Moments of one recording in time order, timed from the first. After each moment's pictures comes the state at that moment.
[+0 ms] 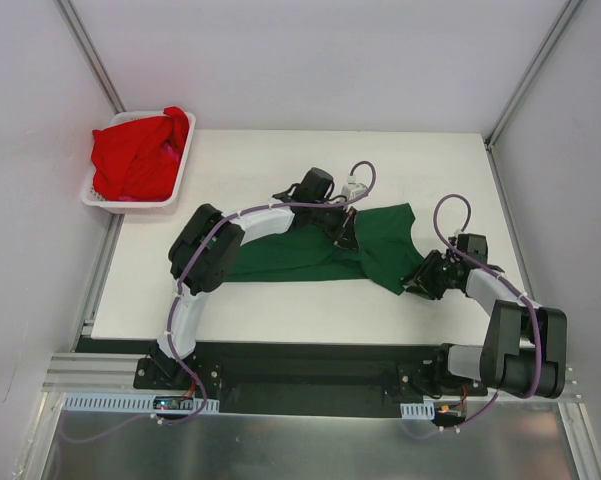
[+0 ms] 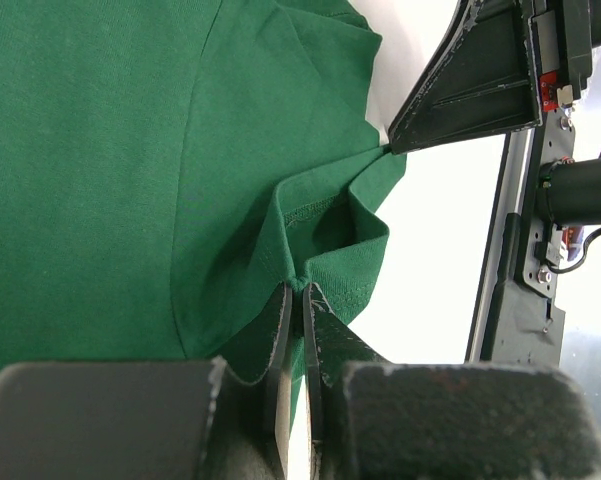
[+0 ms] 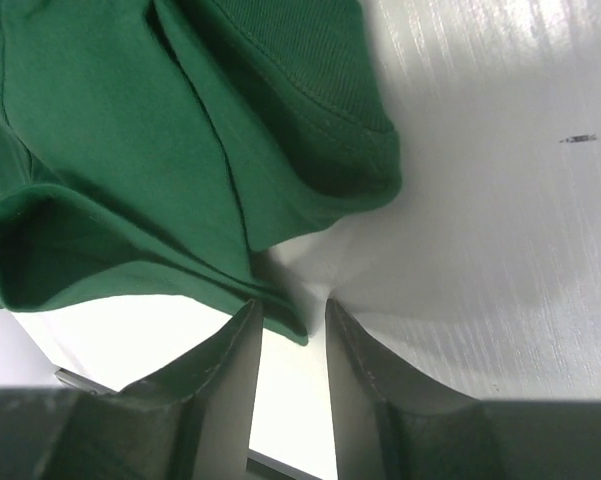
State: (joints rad) left arm -0.70 2.14 1.52 -0.11 0.83 -0.17; right arm -0.14 1.28 0.50 -0.35 -0.46 0.55
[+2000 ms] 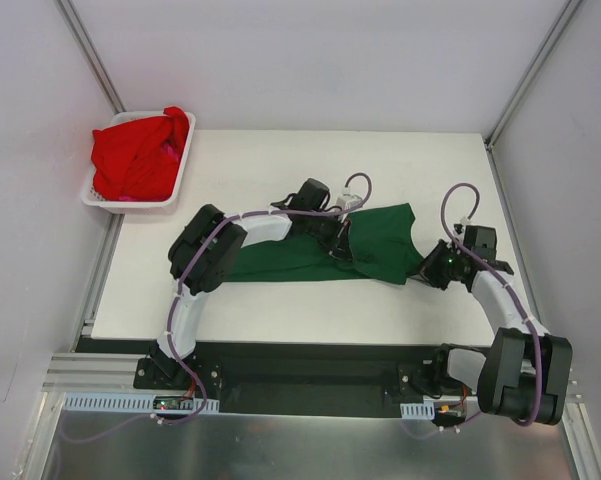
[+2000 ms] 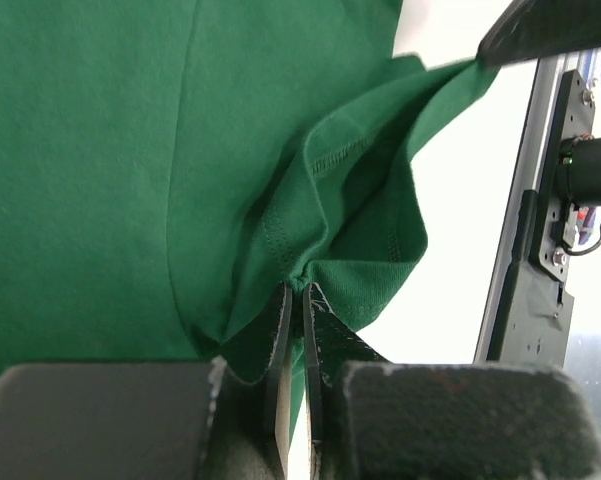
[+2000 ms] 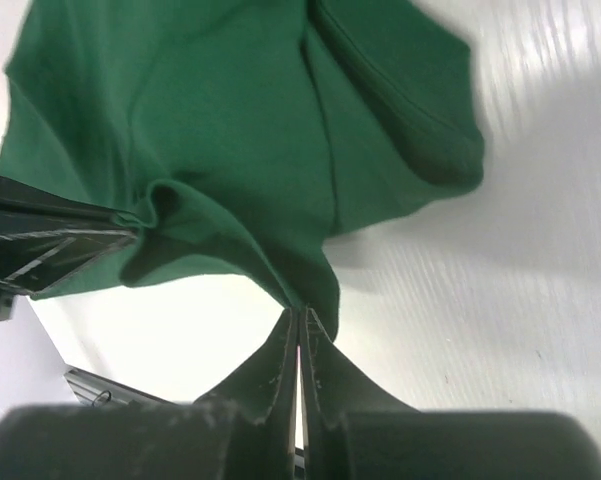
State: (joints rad) left arm -0.70 2.14 1.42 -0.07 0.83 -0.18; right arm -0.14 1.15 0.57 -0.46 -0.49 0.52
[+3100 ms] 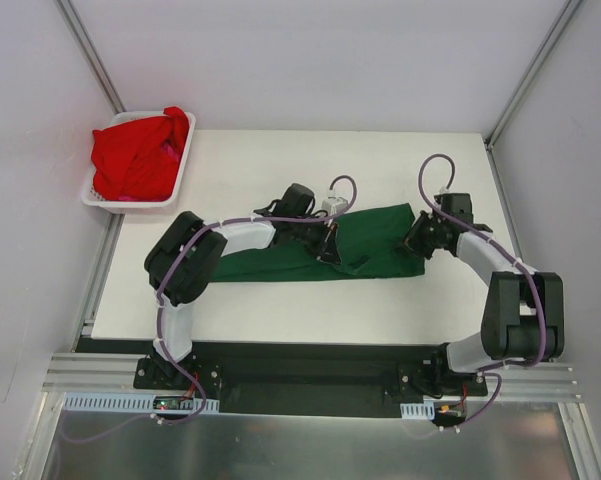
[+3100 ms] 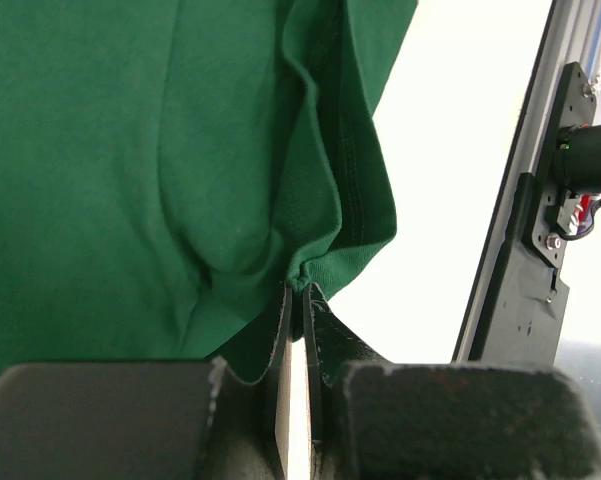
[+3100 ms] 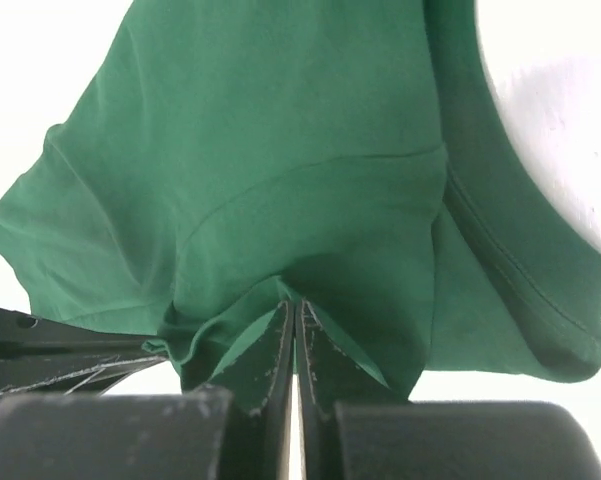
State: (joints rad) left arm -0.68 1.97 1.21 -0.01 0.78 -0.20; right arm 0.02 1.46 0.82 -0.35 -0.40 0.59
